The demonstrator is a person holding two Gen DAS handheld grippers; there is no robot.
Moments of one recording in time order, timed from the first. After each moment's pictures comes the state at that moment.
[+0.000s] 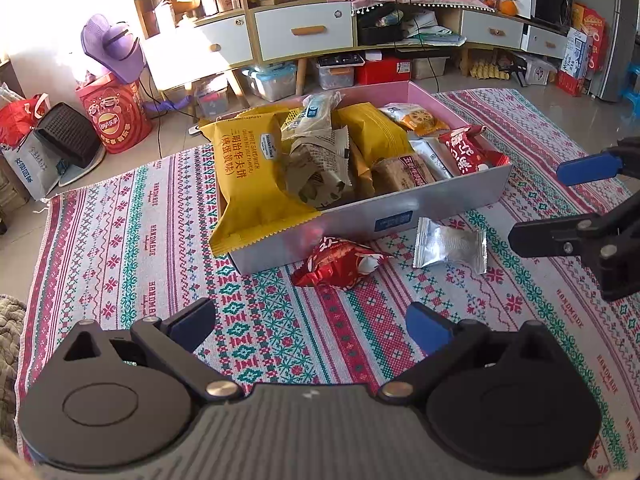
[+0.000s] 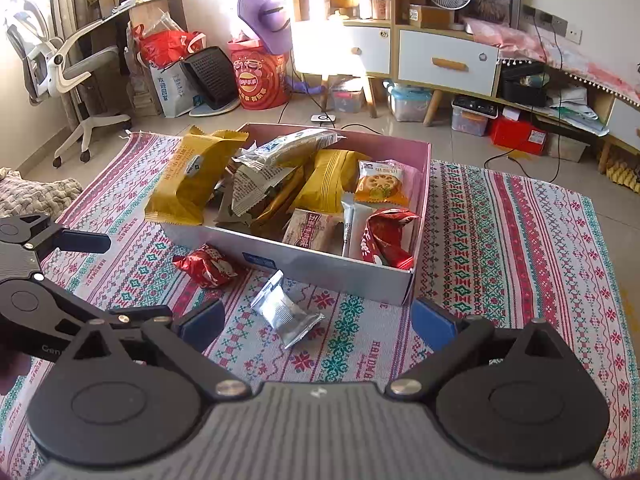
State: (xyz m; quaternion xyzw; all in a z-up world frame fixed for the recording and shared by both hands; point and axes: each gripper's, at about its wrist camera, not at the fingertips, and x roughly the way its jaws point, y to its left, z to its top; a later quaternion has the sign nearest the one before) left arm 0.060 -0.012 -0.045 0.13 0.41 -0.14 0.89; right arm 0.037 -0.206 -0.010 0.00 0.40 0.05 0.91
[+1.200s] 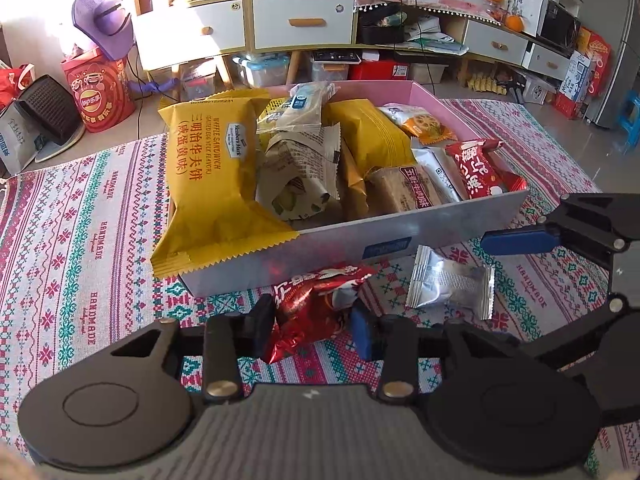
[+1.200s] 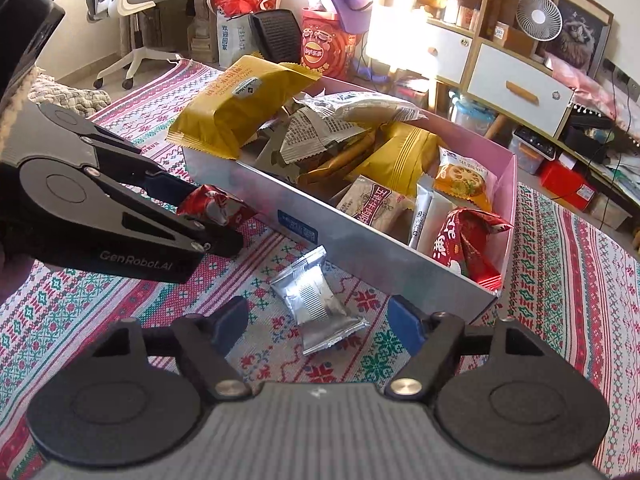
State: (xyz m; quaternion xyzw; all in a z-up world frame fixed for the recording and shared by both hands) left arm 0.096 -0.019 -0.064 0.07 0.42 -0.16 0.89; right arm 0.056 -0.173 -0.048 -0.12 0.40 0.13 0.90
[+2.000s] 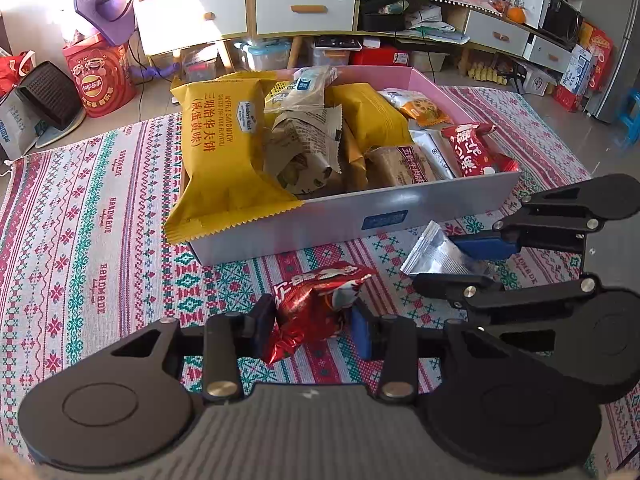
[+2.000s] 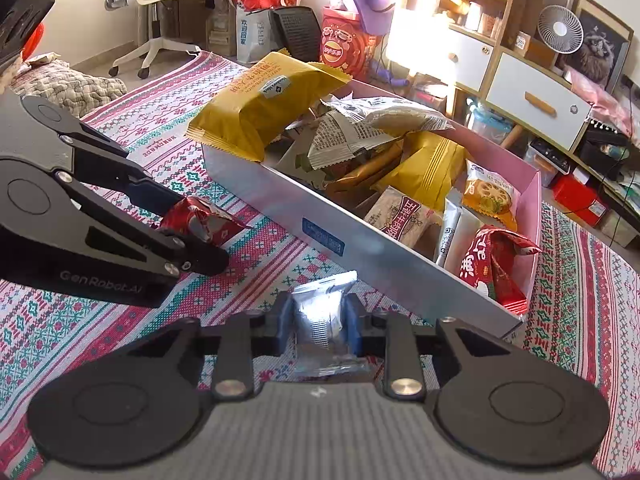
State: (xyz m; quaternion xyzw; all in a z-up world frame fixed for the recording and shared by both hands) left arm 0.082 -0.013 -0.062 0.07 0.44 -0.16 0.88; right arm 0.057 -0.161 -0.048 -0.13 0.40 0.15 0.89
